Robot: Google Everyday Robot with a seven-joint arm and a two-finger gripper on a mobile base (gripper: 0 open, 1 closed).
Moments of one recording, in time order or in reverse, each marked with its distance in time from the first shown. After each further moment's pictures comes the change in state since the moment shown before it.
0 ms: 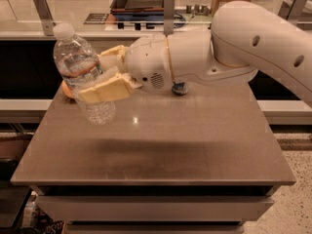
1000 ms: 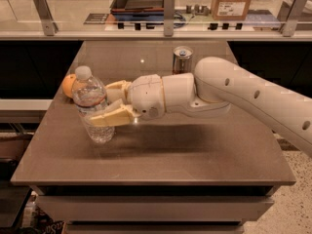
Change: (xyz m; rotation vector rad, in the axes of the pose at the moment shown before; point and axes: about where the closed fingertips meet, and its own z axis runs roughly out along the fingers) arm 0.087 -0.012 0.031 -0.043 -0.105 0.021
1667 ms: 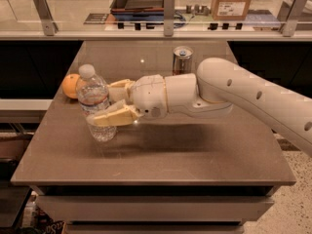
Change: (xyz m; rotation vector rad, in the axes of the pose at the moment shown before) arm 0.003 -0.002 -0.004 0.008 0.000 0.004
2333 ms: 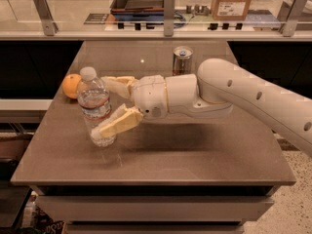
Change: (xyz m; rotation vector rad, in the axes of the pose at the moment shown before) arm 0.002 -0.002 -0.003 0.008 -0.002 0.004
